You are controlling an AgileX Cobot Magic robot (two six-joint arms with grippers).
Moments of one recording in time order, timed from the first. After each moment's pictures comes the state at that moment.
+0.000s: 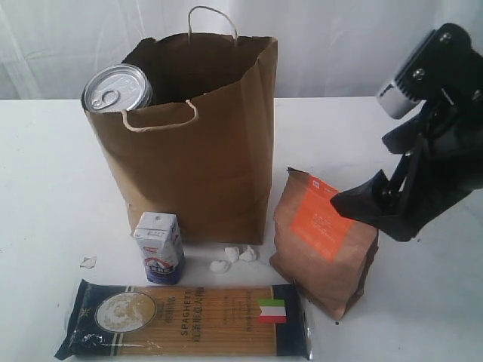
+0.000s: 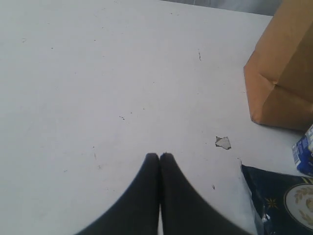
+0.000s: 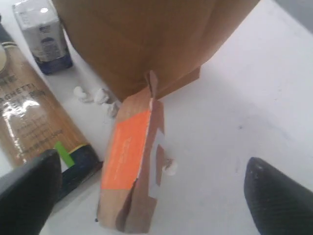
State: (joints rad) left arm 0.06 0.00 -0.03 -0.24 0.47 0.08; right arm 0.25 1.10 -0.83 0.57 0.71 -0.99
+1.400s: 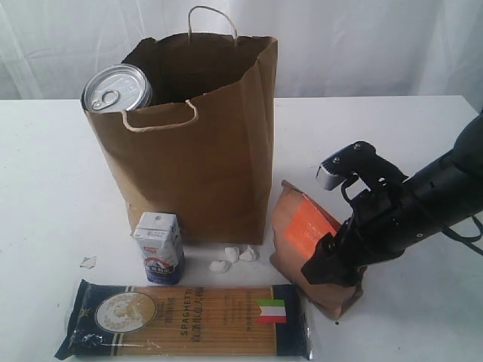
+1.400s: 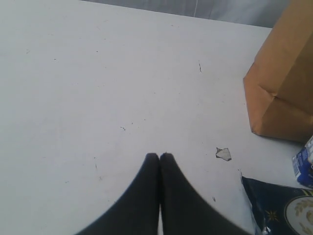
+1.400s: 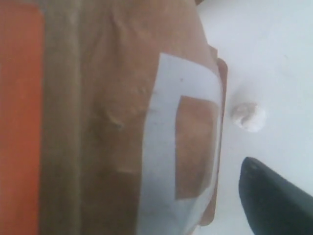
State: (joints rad) left arm 0.06 0.00 -0.03 -0.24 0.44 0.08; right arm 0.25 1.57 -0.78 0.72 0.65 -1.04
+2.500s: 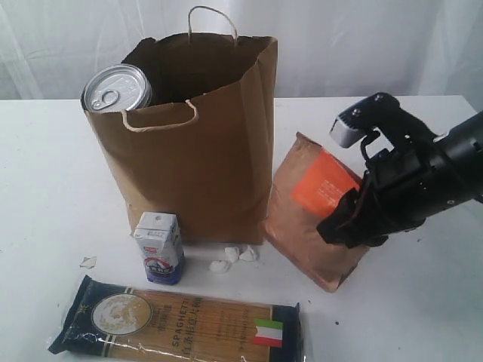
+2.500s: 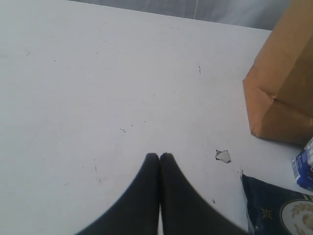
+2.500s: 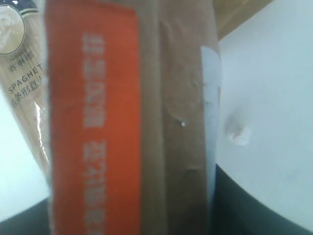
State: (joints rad) left arm 0.06 0.00 -0.03 -0.24 0.43 0.08; right arm 0.25 1.36 -0.85 0.63 0.79 -0.87
